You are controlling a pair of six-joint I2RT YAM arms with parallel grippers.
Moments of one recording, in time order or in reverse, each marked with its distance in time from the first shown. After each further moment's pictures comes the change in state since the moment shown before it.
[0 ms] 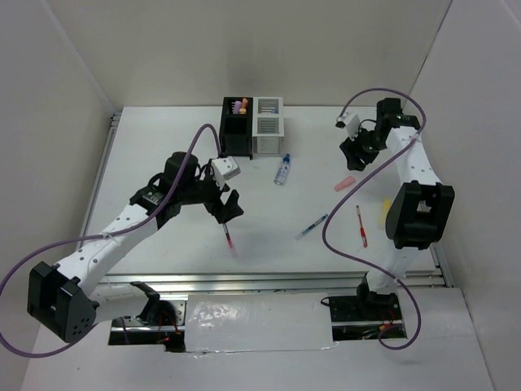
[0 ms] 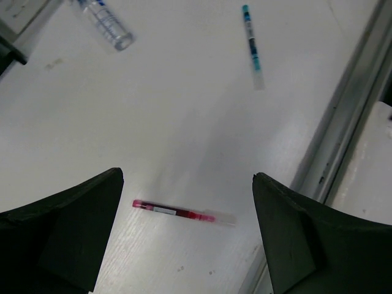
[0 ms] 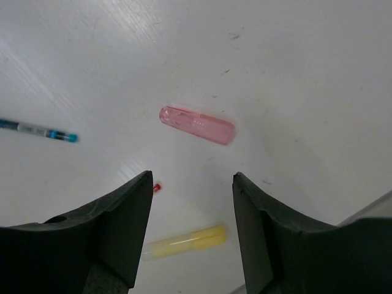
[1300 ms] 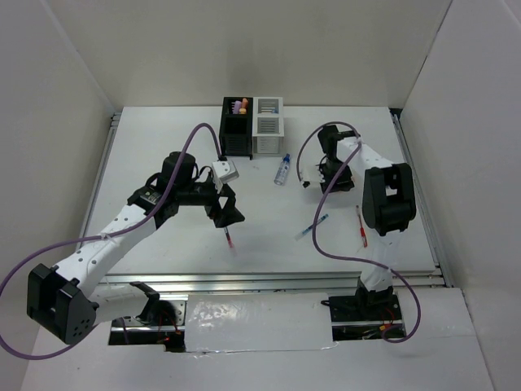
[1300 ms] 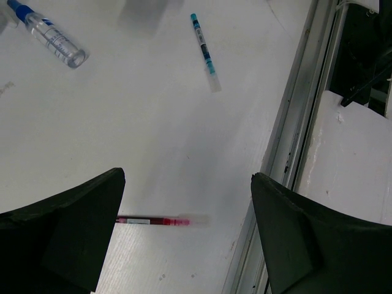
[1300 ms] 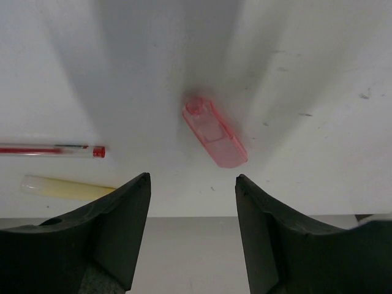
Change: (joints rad) left arm 0.021 -0.011 -0.002 -0.019 0.194 0.025; right arm 0.288 0.199 -0.111 -0.042 0.576 -0.666
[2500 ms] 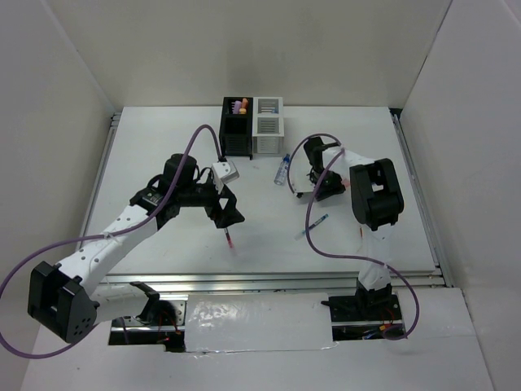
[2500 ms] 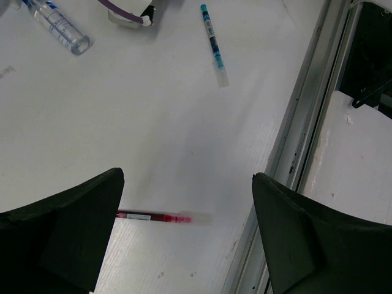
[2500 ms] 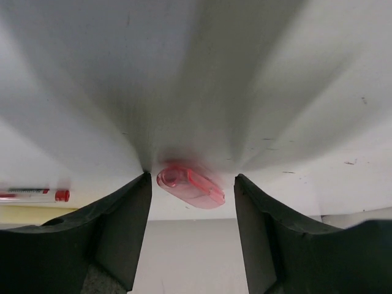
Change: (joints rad) left arm 0.000 0.008 -0.029 0.026 -0.034 -0.025; right arm 0.084 0.098 -0.069 0.175 0.128 -0.040
